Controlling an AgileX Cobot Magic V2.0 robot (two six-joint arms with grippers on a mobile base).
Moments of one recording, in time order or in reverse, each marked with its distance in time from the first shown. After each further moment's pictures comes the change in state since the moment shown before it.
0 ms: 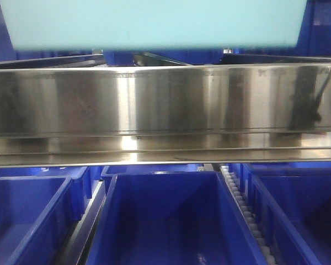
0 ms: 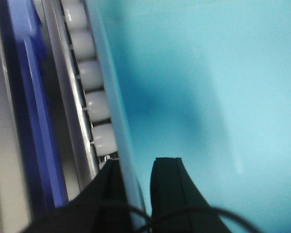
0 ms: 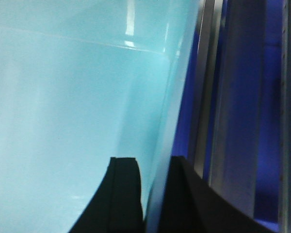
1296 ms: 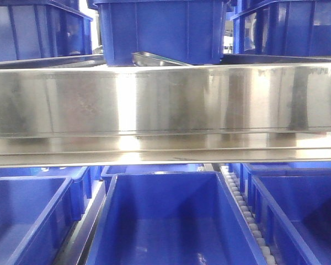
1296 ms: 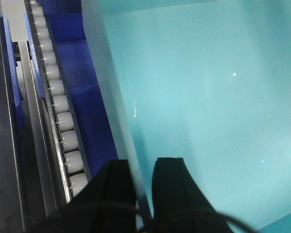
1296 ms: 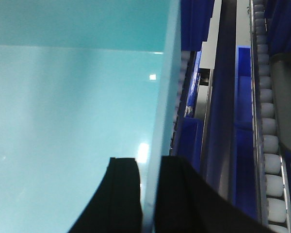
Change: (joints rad) left arm 0.000 -0.234 -0.036 -0.077 0.010 -0.013; right arm 0.002 -0.260 0.000 0.000 -0.081 0.000
